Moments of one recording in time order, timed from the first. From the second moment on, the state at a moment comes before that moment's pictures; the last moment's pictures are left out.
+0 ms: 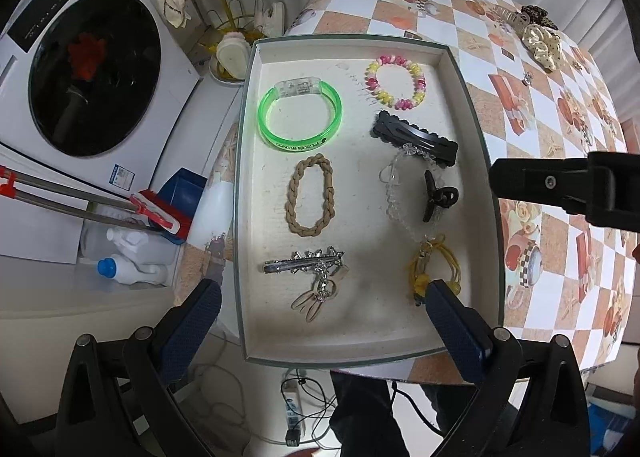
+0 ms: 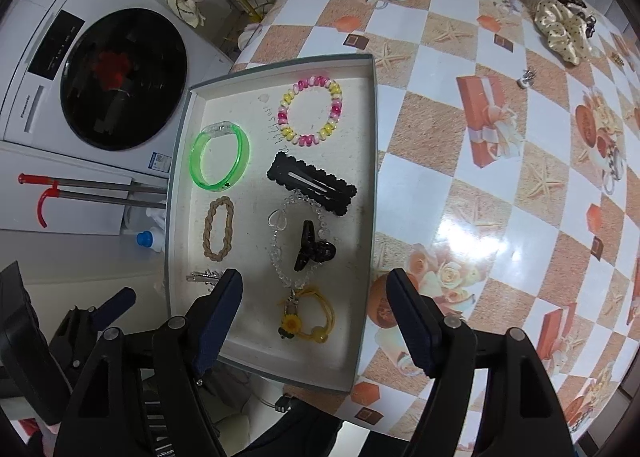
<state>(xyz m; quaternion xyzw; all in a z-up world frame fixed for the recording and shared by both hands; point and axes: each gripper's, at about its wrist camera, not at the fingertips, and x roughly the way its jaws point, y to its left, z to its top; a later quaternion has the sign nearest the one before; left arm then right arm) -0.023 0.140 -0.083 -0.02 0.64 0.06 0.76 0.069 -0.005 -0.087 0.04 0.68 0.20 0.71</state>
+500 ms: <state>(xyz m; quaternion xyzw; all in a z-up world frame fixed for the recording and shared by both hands) -0.028 0.146 -0.045 -0.02 0.62 0.07 0.78 0.058 -0.012 -0.049 -0.03 0.64 0.17 0.75</state>
